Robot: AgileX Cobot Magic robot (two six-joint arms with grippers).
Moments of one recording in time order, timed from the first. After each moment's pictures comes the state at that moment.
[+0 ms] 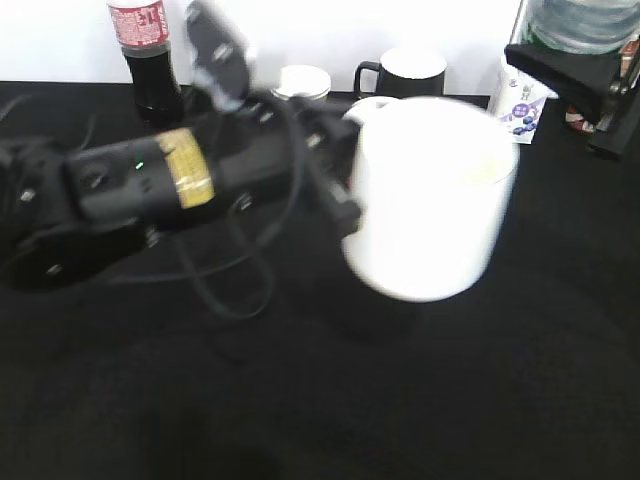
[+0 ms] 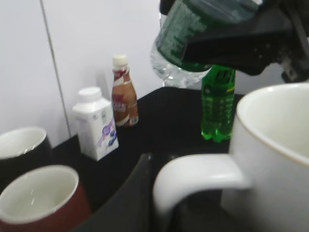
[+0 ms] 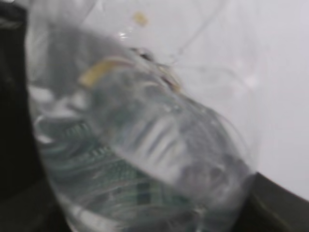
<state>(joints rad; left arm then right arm) -0.72 1.71 -0.82 0.51 -0.85 -0.29 -0.03 1.38 -0.71 -1.20 -1.07 0.17</state>
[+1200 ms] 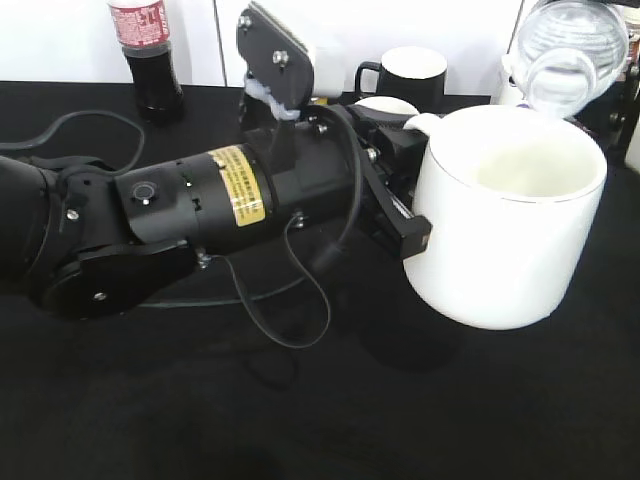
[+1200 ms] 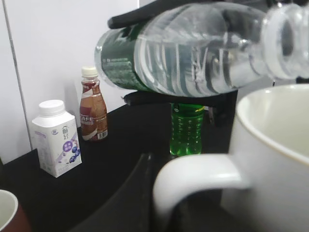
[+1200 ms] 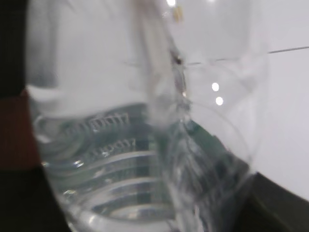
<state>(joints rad) -0.85 1.73 -0.84 0.39 -0.83 -0.29 -0.03 1.38 -0.73 -1.28 -1.02 -0.45</state>
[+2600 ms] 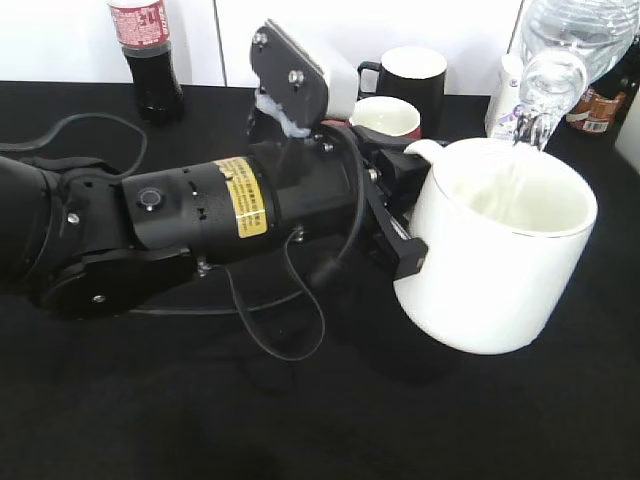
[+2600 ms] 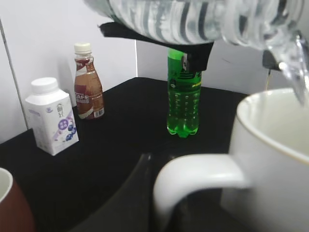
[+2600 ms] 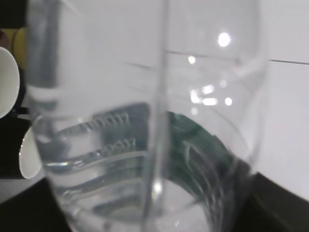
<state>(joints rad) -0.85 1.73 -0.84 0.44 -0.76 -0.31 -0.03 1.38 -0.73 -1.12 -1.02 -0.80</state>
